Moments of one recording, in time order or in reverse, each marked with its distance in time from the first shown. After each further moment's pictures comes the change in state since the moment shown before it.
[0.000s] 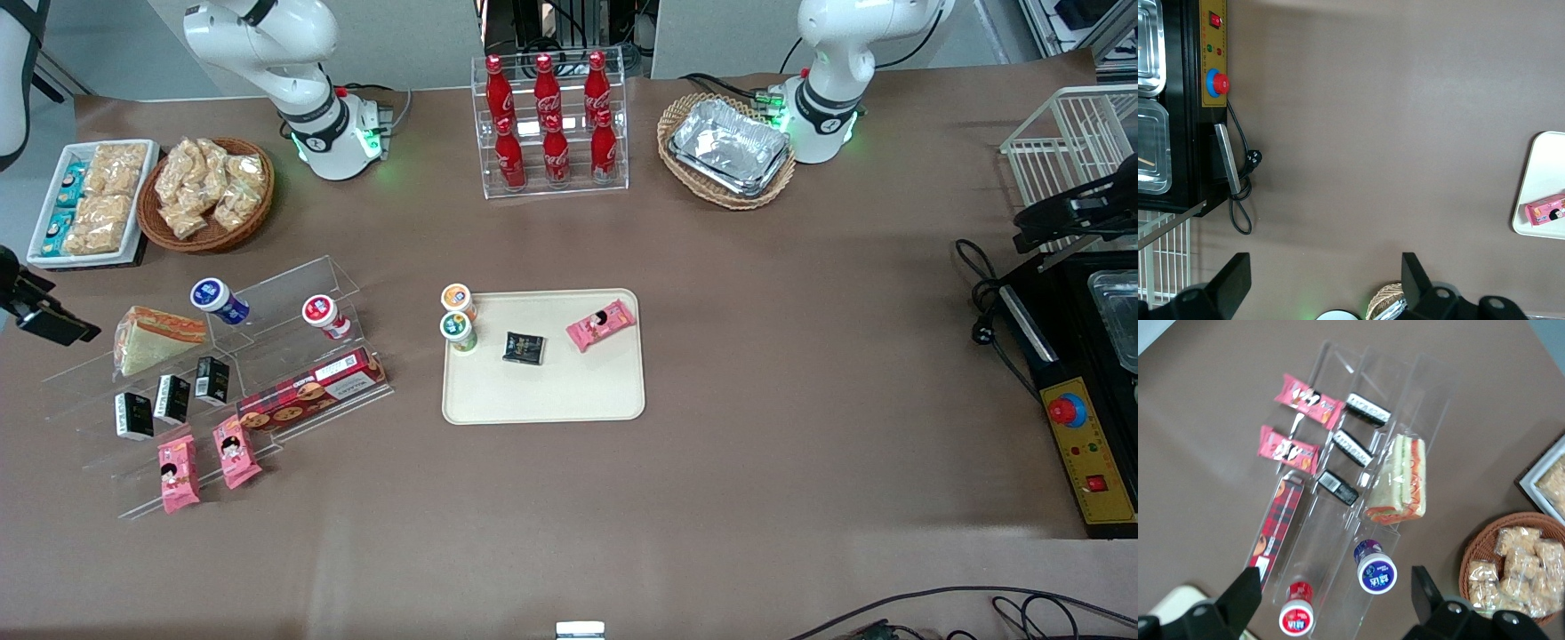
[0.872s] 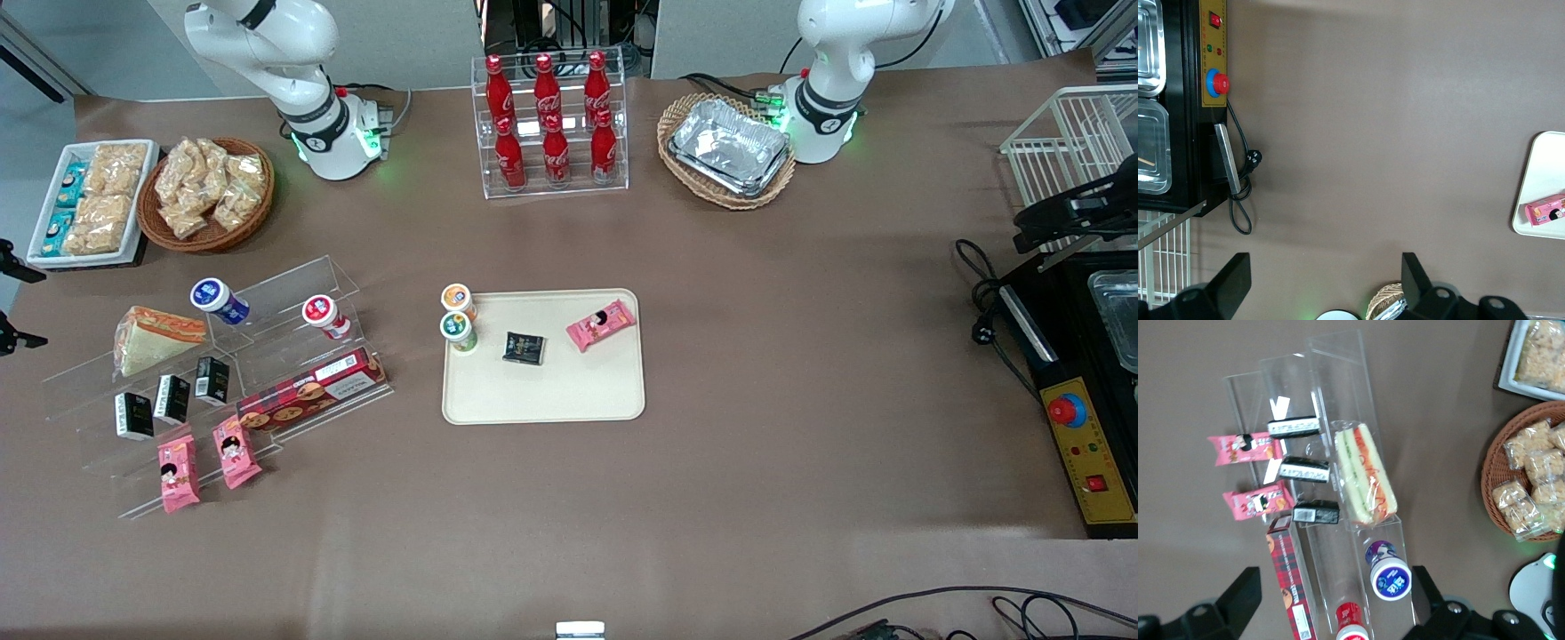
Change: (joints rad) arm -0.084 0.045 -0.093 -0.006 0.110 -0.004 0.386
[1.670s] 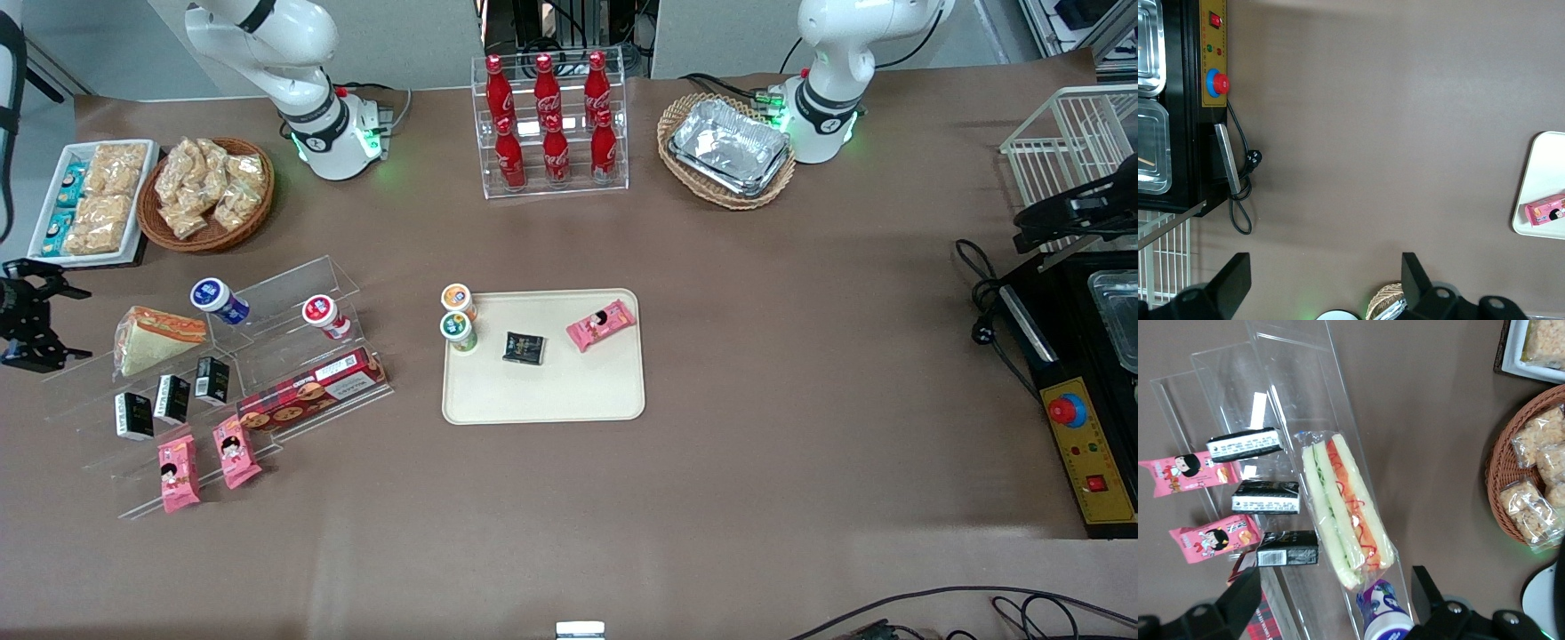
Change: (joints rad) arm -0.044 0.033 -0.003 -0.202 0.005 0.171 0.014
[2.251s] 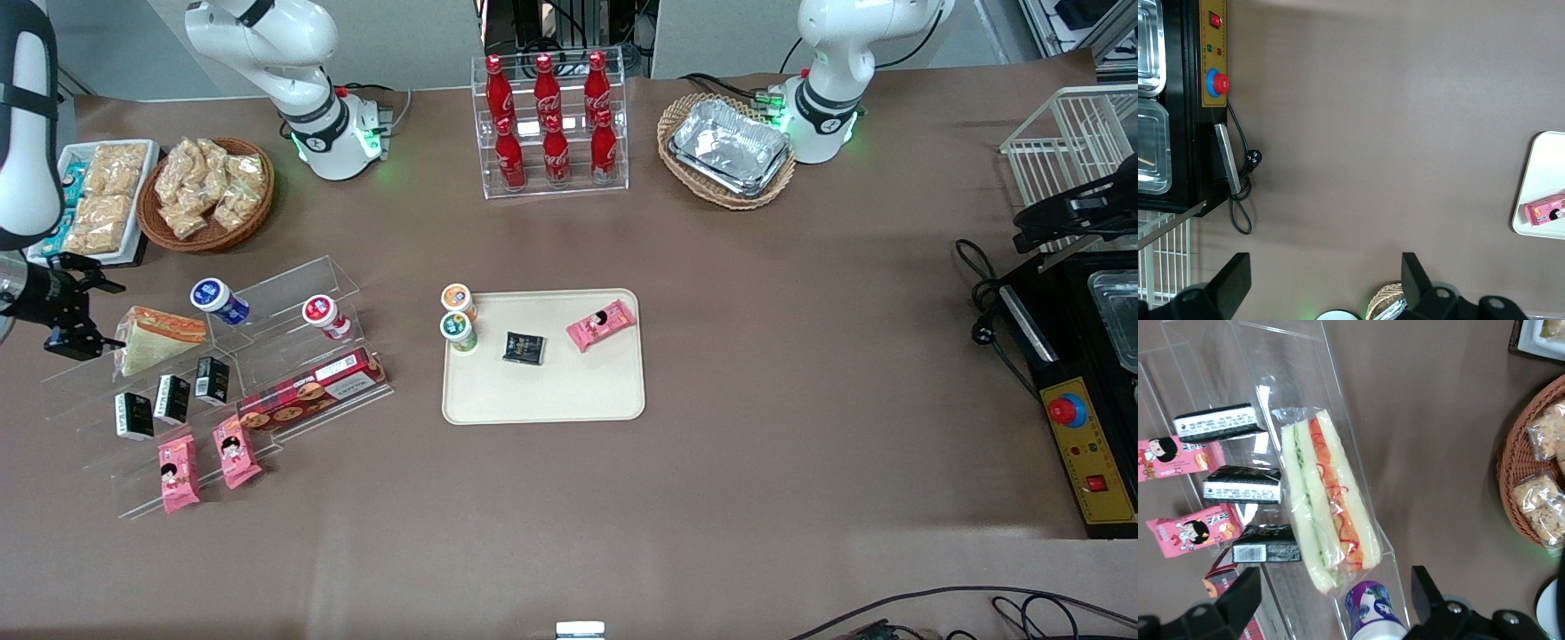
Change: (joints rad) arm 0.007 -0.094 0.012 -0.208 0.000 0.147 0.003
